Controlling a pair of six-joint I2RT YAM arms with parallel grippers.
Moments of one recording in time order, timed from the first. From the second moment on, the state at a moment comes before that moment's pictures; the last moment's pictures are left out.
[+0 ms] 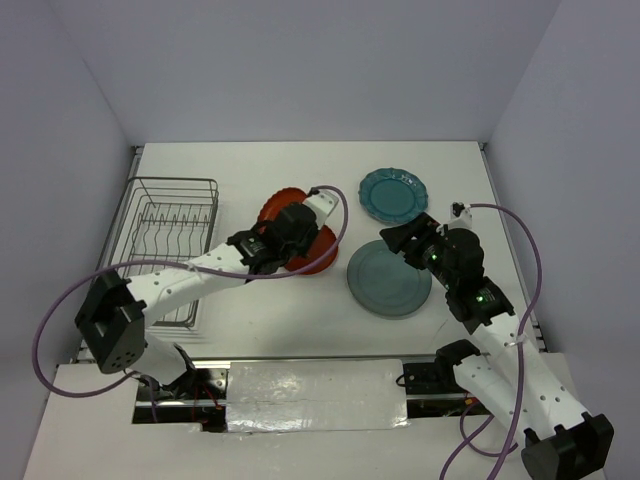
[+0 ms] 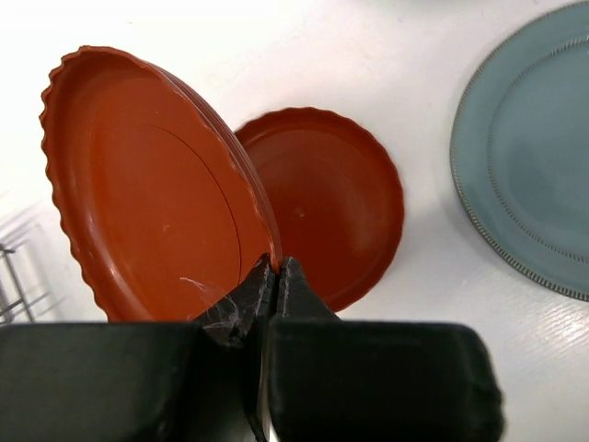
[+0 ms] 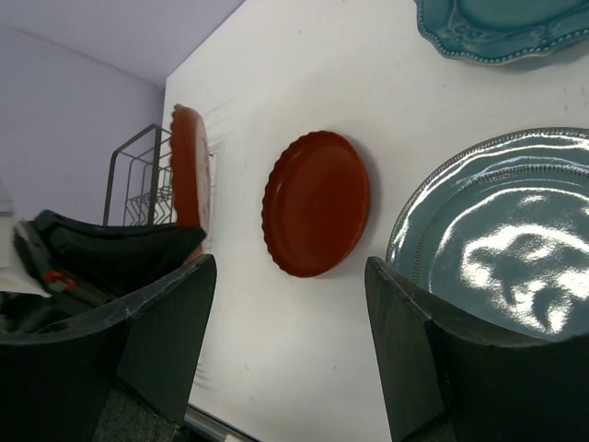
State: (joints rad) left arm -0.83 1.45 1.12 -0.26 -0.36 -0.03; right arm 0.34 0.68 0.59 -0.21 -0.04 0.88
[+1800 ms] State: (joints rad) left arm -1.00 1.83 1.21 -0.24 -0.52 -0.03; right arm 0.34 0.66 0.59 -0.23 0.00 0.88
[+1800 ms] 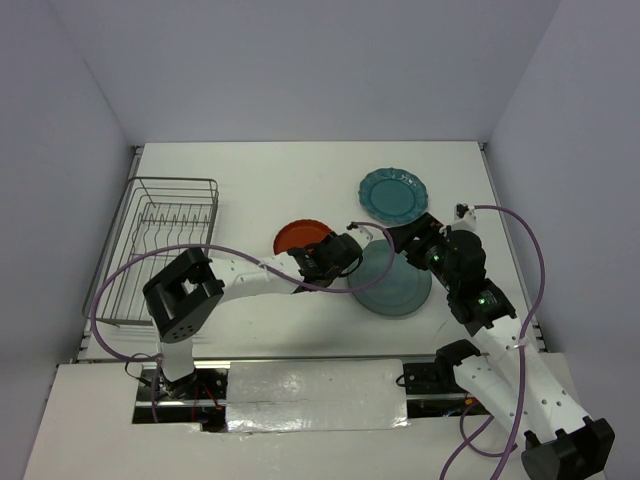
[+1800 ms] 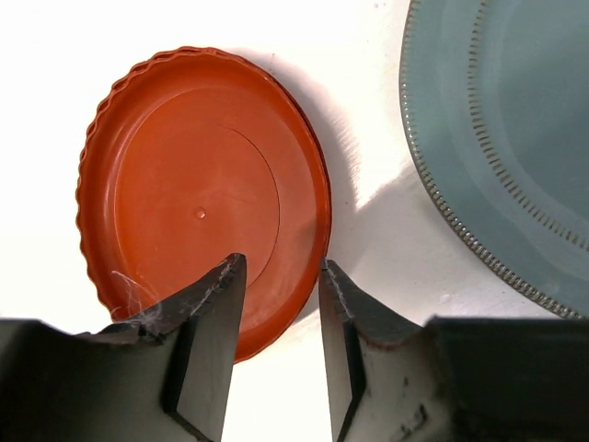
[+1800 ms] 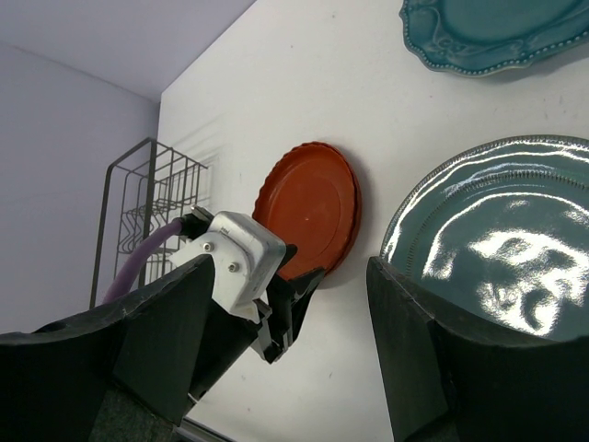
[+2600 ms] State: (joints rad) left arm -0.92 1.35 1.22 -0.31 -0.31 -0.09; right arm 0.34 0.71 0.60 -0.22 -0.07 0.88
